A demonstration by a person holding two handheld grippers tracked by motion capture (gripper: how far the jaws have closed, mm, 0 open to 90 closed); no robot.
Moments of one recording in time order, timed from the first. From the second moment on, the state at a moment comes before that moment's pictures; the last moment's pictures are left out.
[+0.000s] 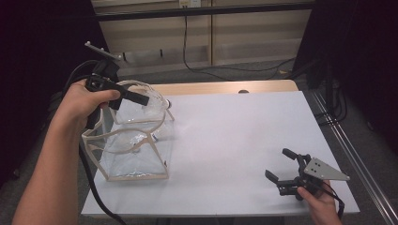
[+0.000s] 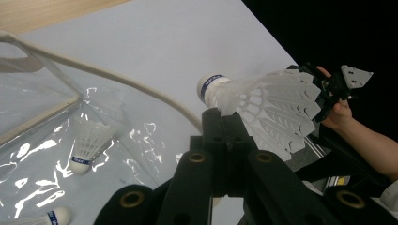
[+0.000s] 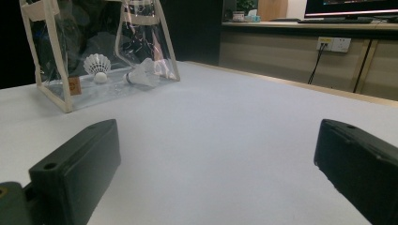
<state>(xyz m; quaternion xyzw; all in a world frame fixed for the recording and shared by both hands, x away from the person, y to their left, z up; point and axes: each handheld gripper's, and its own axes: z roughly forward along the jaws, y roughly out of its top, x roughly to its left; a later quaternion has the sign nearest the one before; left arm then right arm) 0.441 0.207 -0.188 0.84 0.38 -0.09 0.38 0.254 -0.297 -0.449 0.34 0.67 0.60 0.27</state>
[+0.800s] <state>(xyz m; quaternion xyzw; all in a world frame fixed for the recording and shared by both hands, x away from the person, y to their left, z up) 0.442 0.221 -0.188 0.84 0.40 -0.08 0.37 0.254 -0.298 -0.449 0.34 0.67 0.60 0.27</state>
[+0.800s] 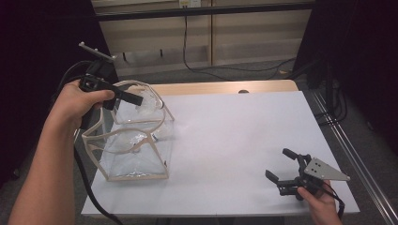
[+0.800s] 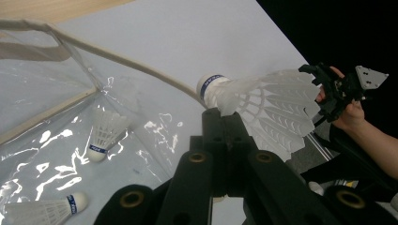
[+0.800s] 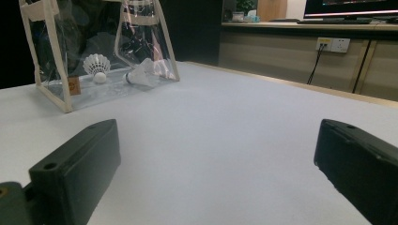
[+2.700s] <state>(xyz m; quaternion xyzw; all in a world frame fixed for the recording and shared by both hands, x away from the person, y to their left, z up) 0.447 0.251 -0.209 0.83 0.44 -0.06 0.35 0.254 -0.297 -0.449 0.34 0.68 0.60 0.27</state>
